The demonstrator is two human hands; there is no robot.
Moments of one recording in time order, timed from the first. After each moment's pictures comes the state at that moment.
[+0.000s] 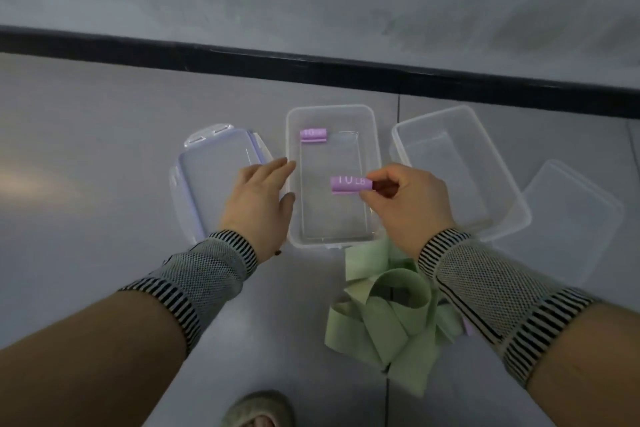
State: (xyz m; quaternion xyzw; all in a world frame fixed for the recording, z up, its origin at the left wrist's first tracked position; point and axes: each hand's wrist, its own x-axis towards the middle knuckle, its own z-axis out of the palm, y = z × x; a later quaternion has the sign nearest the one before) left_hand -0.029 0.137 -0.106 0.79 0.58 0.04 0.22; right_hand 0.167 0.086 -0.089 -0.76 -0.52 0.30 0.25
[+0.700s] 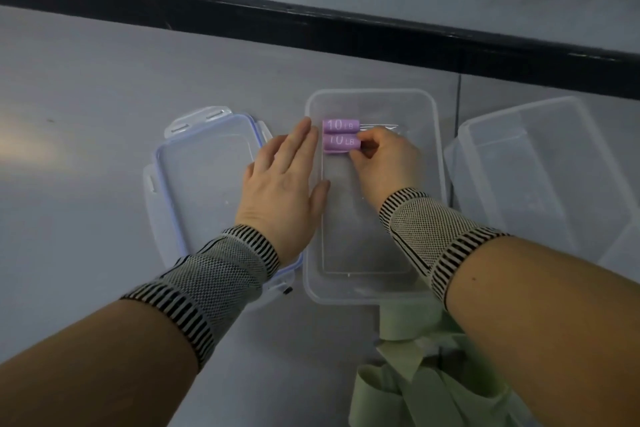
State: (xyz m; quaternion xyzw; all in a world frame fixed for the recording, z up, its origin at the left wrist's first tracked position) left_hand -0.020 0.199 -0.192 0.81 0.56 0.04 0.17; right_hand 0.135 0.216 -0.231 -0.79 -0.49 0.28 0.25
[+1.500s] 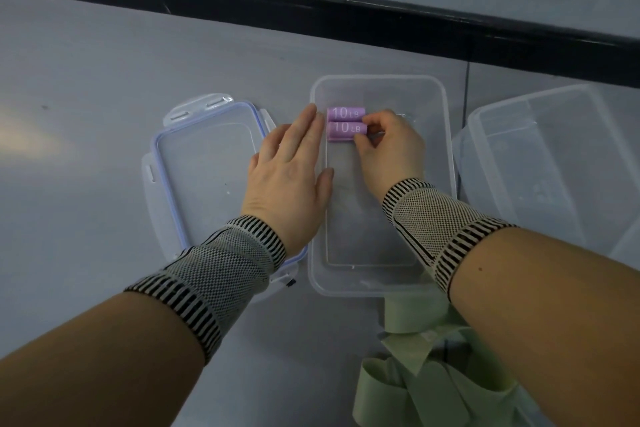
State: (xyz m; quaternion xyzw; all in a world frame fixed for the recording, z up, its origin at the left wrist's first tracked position) left_hand -0.019 0.200 -0.201 0.81 0.55 0.07 0.18; right_hand 0.135 0.218 -0.237 -0.78 -0.49 0.27 0.27
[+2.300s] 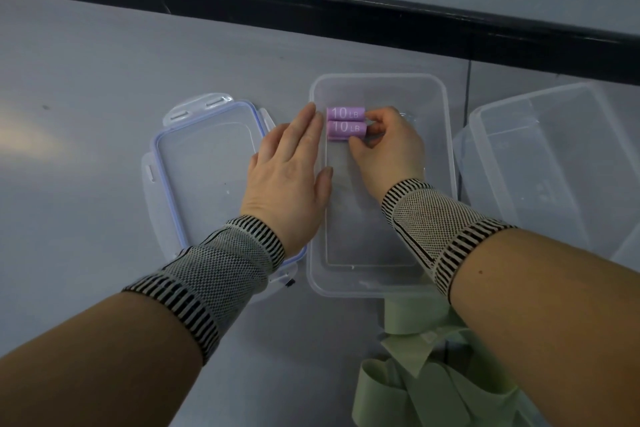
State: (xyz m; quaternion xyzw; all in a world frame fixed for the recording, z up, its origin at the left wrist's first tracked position) left_hand -0.018 0.200 -0.204 0.82 0.54 0.08 0.17; right_hand 0.132 0.216 -0.235 -0.78 -0.46 0.30 0.30
